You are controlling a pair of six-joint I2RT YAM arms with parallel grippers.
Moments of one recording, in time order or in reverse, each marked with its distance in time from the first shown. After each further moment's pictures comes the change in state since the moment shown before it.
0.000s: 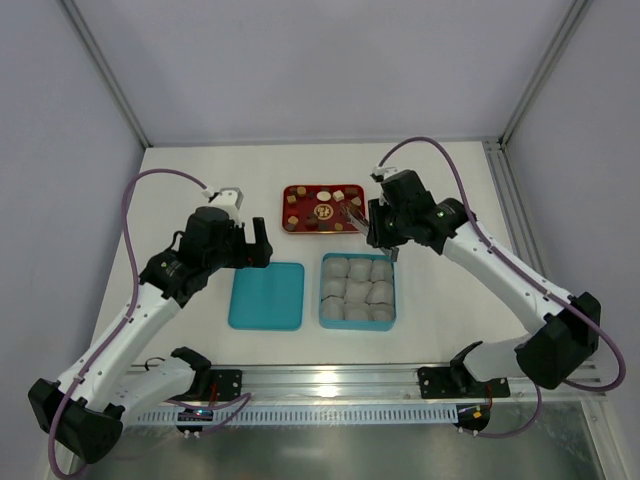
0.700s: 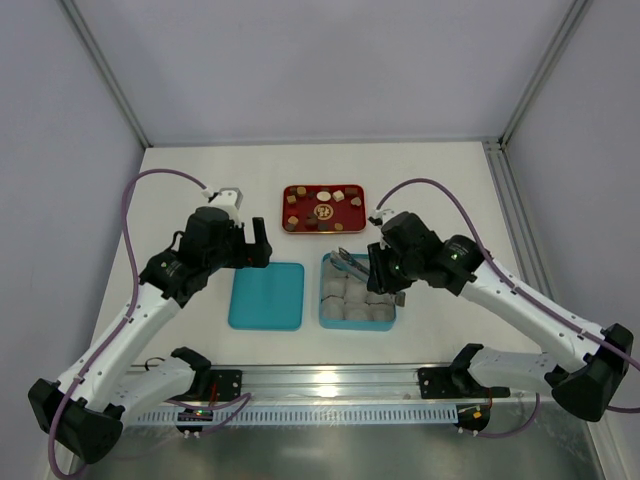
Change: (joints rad) left arm 0.000 0.000 0.000 -0.001 -0.008 0.000; right arm 0.183 -0.256 -0.185 -0.129 -0.069 0.116
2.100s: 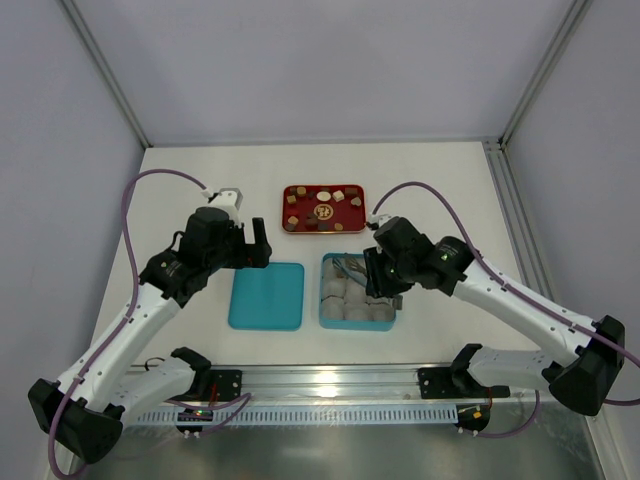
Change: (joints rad) left arm 0.000 0.000 0.000 -0.005 -0.003 0.000; right arm 0.037 0.034 -0.045 0.006 0.045 0.044
